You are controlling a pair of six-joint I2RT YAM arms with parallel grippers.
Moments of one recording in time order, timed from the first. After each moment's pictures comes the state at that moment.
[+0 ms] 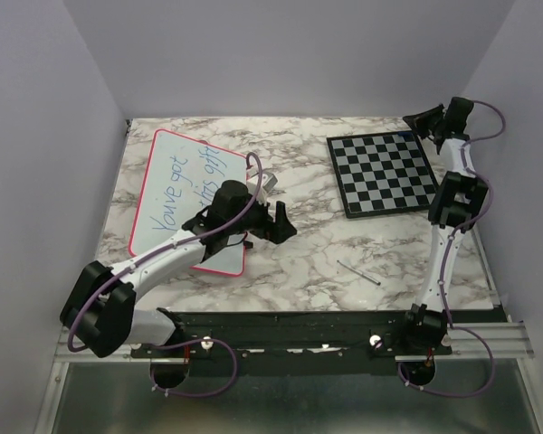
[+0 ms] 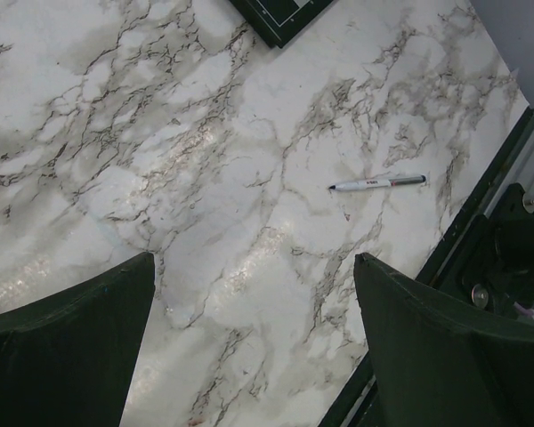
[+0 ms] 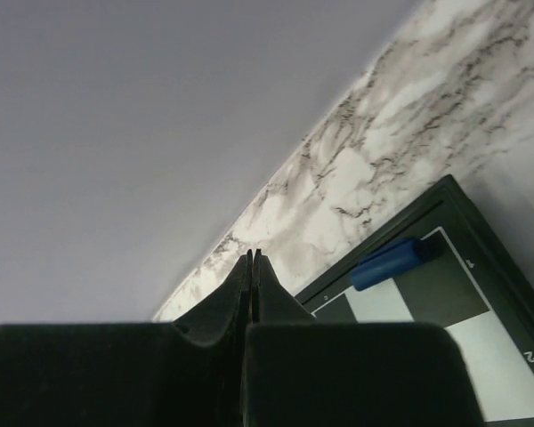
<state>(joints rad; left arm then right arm) -0.64 1.30 0.77 0.07 0.35 -0.37 -0.29 2.65 2.37 -0.12 -0.48 0.95</state>
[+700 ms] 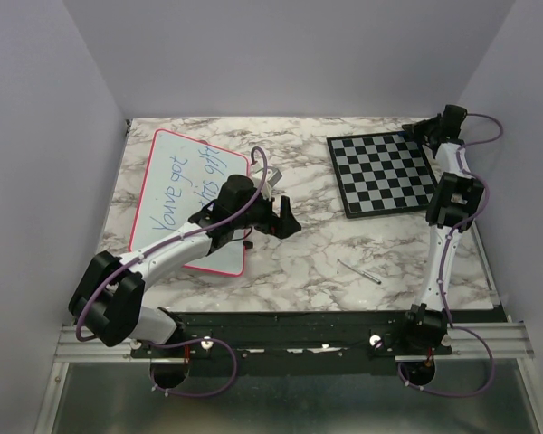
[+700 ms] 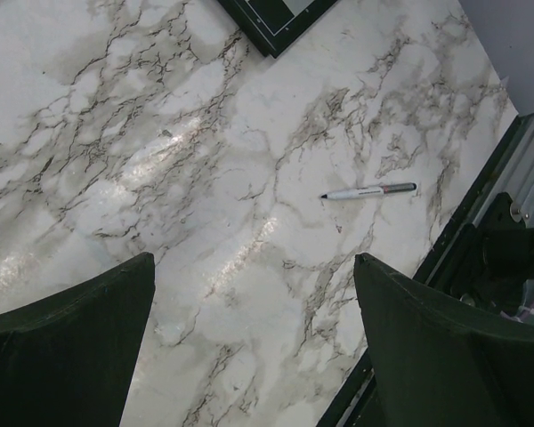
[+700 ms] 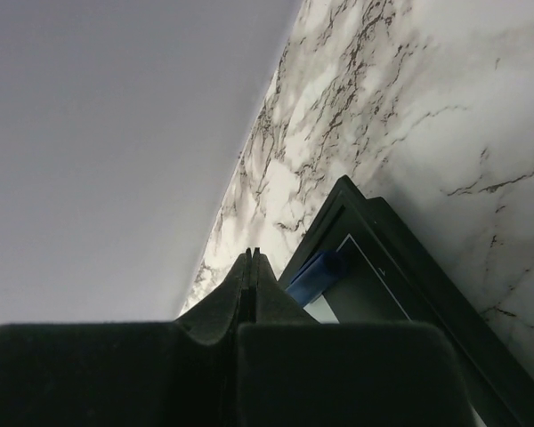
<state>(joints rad) -0.64 1.38 0.84 0.06 0.37 -0.40 -0.28 2.72 2.37 -0.14 -0.38 1.09</state>
